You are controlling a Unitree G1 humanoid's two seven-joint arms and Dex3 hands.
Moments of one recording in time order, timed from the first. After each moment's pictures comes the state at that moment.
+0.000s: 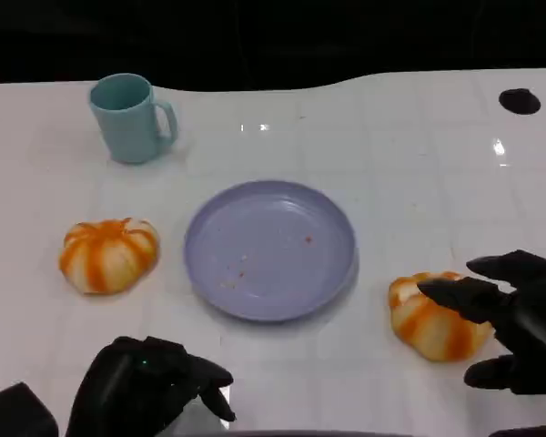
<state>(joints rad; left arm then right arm) 0.09 -0.02 0.03 0.31 -0.32 -0.37 -0.56 0.06 -0.50 0.11 -0.18 -0.85 -0.27 0.14</state>
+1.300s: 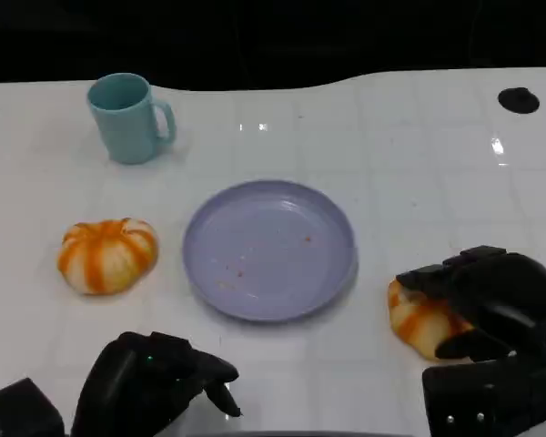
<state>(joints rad) 0.08 -0.03 0.03 0.31 -0.32 -0.37 -0.56 -0.23 -0.44 0.36 0.15 -0.88 -0.08 0.14</state>
